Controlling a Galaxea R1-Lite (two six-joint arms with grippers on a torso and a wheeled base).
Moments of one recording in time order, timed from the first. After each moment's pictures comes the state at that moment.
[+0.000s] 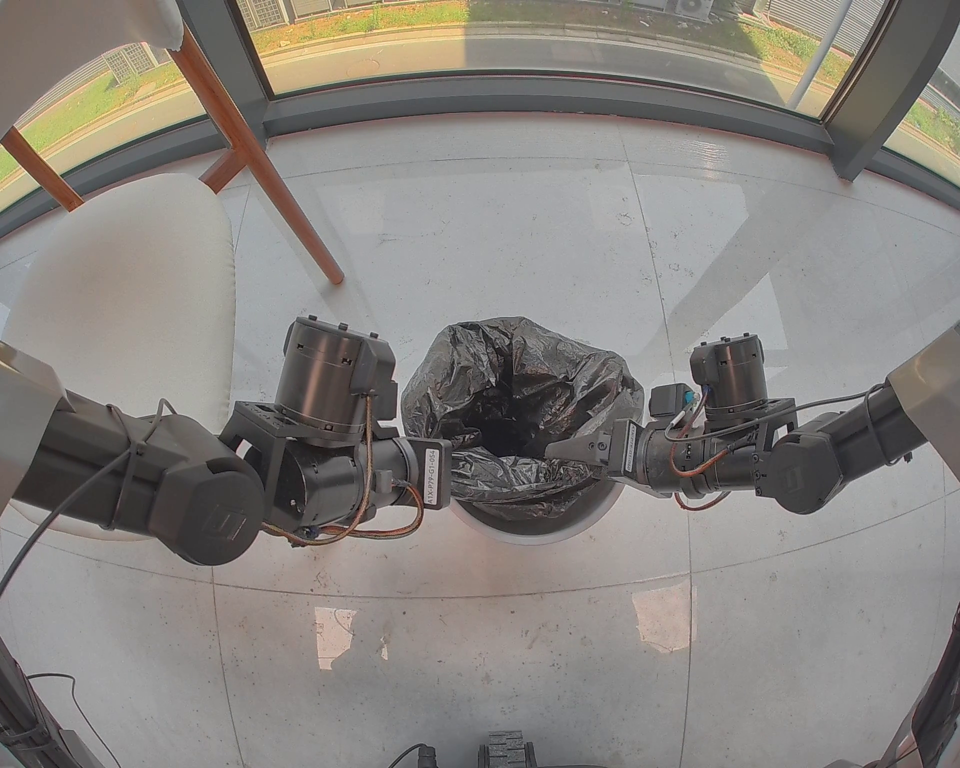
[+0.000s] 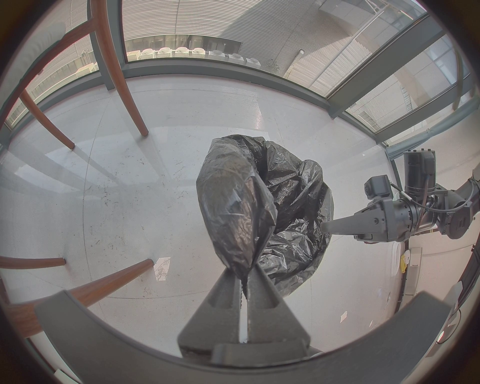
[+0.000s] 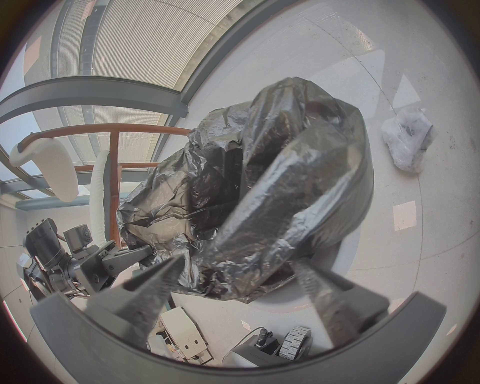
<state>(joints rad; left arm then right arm) -0.61 1.87 -1.08 -0.25 0.13 -0.27 0.45 2.07 -1.11 -0.40 0.40 0.57</state>
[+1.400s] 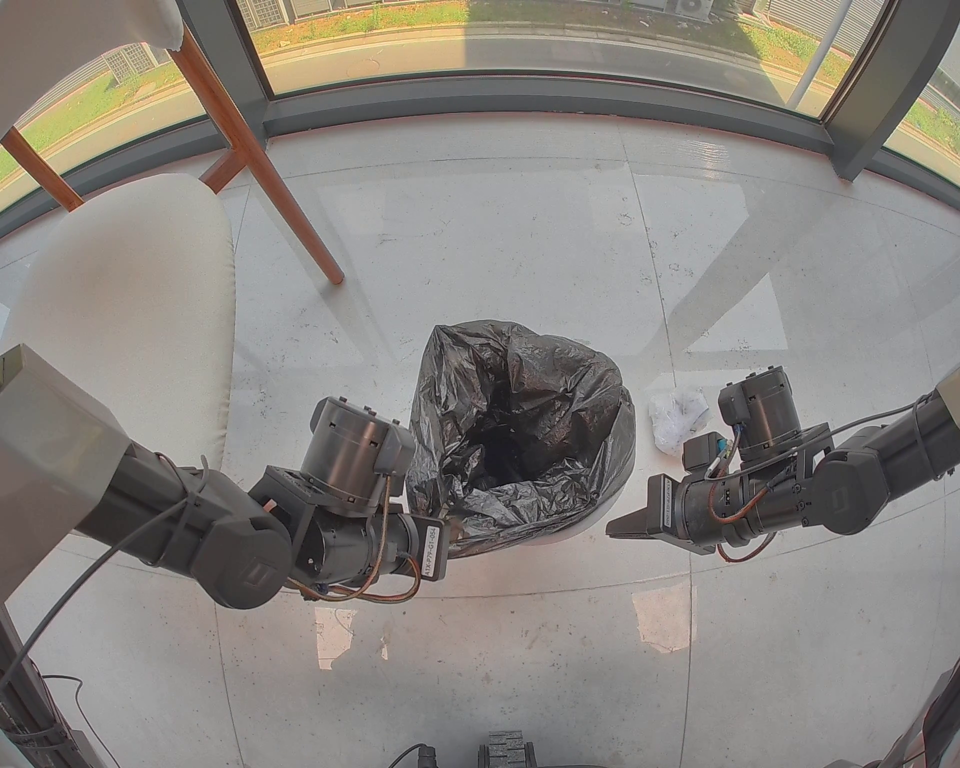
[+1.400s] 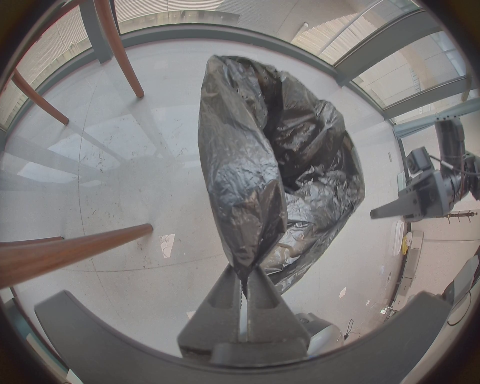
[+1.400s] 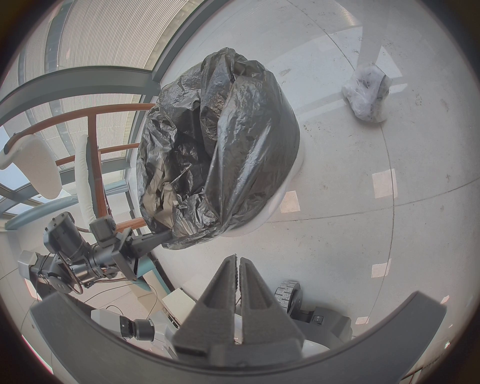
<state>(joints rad) -0.61 1.95 -0.96 -0.26 0.11 -0.28 0.44 1.94 -0.94 -0.20 0.39 0.57</state>
